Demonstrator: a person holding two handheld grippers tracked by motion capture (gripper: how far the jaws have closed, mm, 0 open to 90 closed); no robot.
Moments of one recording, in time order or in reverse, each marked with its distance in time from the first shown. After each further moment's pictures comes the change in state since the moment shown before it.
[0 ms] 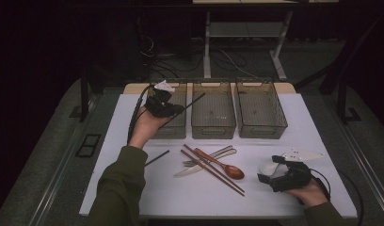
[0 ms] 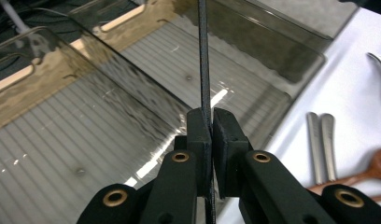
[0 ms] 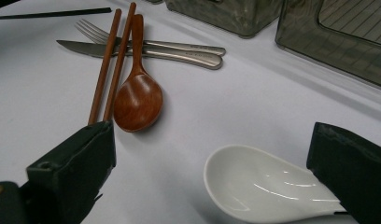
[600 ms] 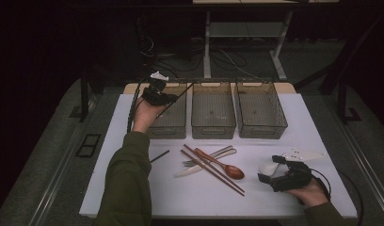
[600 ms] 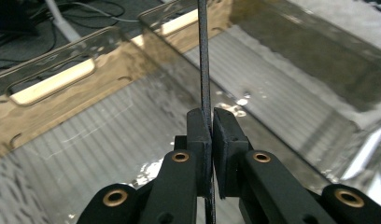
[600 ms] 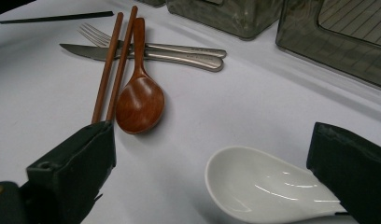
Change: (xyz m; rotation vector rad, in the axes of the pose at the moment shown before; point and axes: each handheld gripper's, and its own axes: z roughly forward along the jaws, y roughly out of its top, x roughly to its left) left arm 0.050 0.003 0.020 -0.023 0.090 -0.097; right arm -0.001 0.000 -0.001 -0.008 0.006 0.004
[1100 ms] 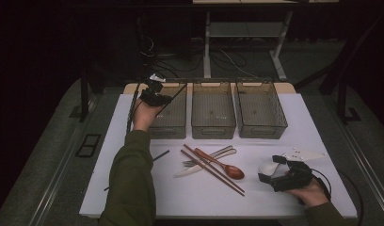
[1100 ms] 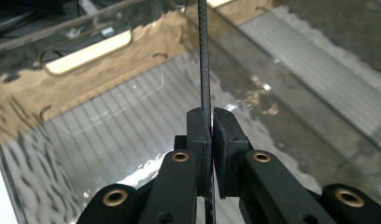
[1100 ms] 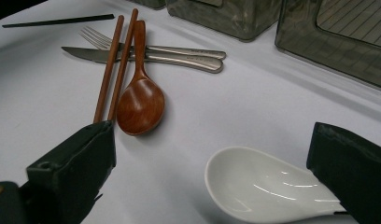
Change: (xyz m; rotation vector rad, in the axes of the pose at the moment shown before) left arm 0.023 -0.014 0.018 0.058 0.084 -0.045; right arm -0.001 0.000 -0.001 -0.008 0.003 0.010
